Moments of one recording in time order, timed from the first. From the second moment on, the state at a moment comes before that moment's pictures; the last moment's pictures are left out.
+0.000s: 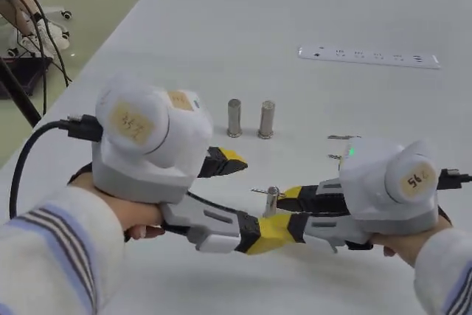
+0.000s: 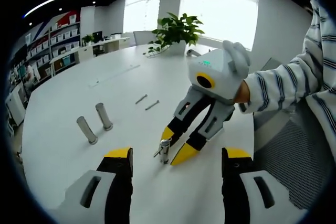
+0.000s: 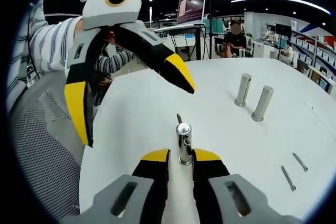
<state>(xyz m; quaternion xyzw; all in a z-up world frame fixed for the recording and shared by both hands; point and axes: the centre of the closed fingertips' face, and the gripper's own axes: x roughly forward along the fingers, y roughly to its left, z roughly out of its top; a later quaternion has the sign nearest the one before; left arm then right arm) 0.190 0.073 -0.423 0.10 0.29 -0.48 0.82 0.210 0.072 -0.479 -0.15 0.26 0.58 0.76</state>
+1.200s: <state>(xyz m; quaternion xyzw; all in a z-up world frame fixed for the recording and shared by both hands) 0.186 0.092 -0.434 0.05 0.27 -0.43 0.86 0.245 0.094 -0.472 -0.19 0.22 0.58 0.76</state>
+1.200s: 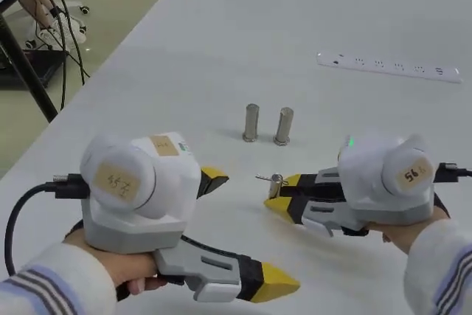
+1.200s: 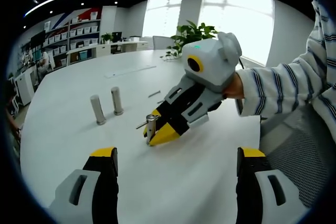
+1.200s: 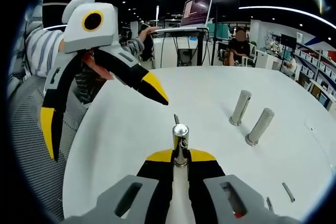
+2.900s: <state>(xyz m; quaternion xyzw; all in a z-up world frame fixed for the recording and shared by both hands) 0.204 0.115 -0.407 0.00 0.24 -0.38 0.89 0.243 0.022 -0.382 -0.10 0.19 0.49 0.84</state>
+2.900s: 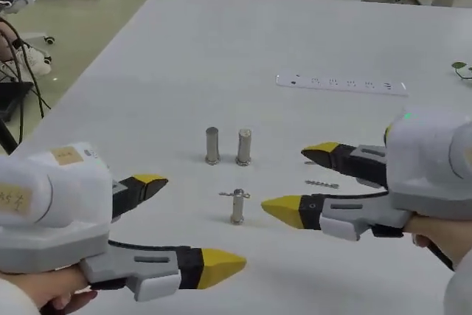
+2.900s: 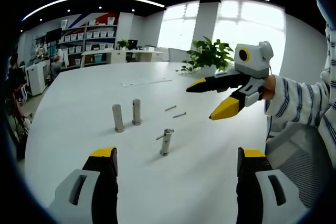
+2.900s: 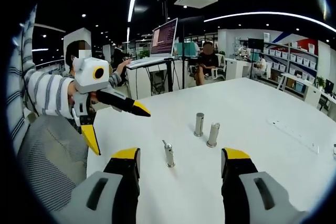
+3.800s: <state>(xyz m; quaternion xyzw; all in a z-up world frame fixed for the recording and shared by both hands) 0.210 0.106 -0.414 -0.03 0.28 -0.39 0.88 0.223 -0.043 -0.373 0.09 0.20 0.40 0.89</state>
